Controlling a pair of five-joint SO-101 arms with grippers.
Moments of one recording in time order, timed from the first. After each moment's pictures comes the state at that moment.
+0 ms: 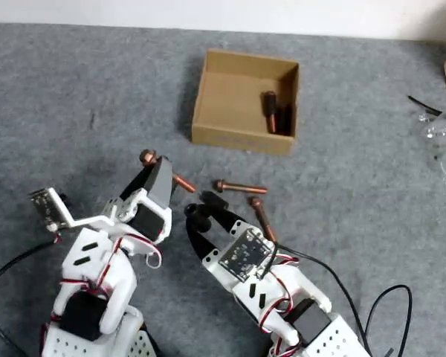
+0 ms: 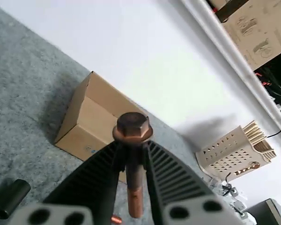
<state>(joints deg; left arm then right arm) 12.5 -103.7 81.4 35.2 49.9 -46.2 -104.4 95.7 27.8 17.2</state>
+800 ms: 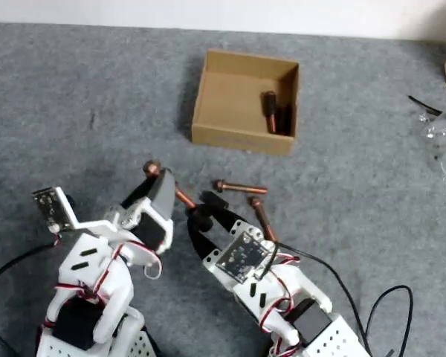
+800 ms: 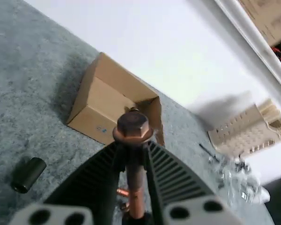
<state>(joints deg) 15.6 -103.8 77.0 46.4 47.6 -45.2 -104.4 95.7 27.9 19.8</state>
